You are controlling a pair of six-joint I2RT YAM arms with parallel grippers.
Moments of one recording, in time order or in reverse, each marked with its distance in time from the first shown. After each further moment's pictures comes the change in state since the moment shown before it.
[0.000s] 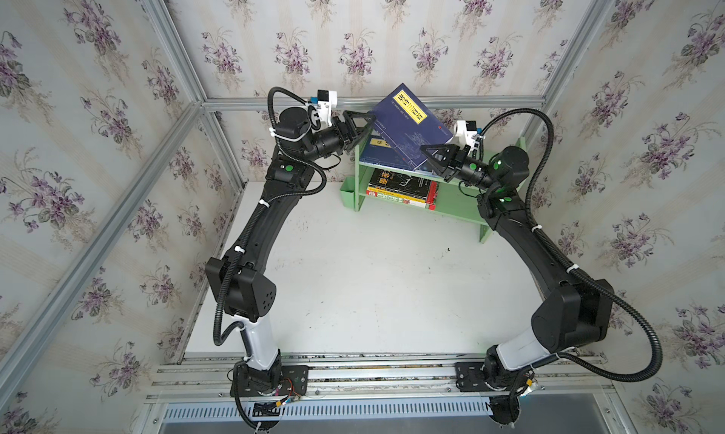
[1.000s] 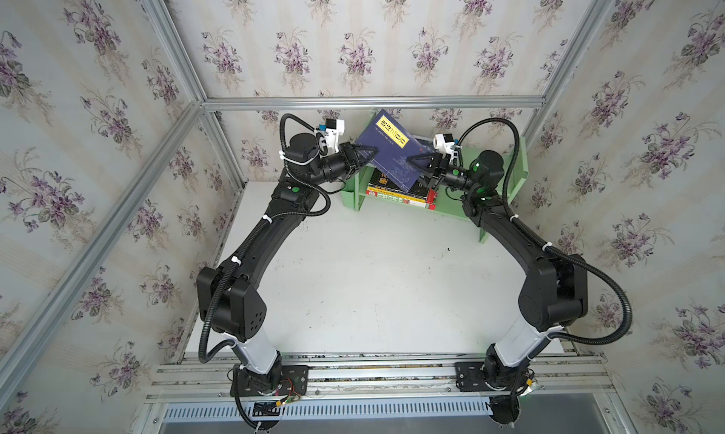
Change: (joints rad) left arm -0.052 -0.158 -0.387 0.142 -0.068 -0.027; right arm 0.012 0.185 -0.011 0.097 -0.079 0.062
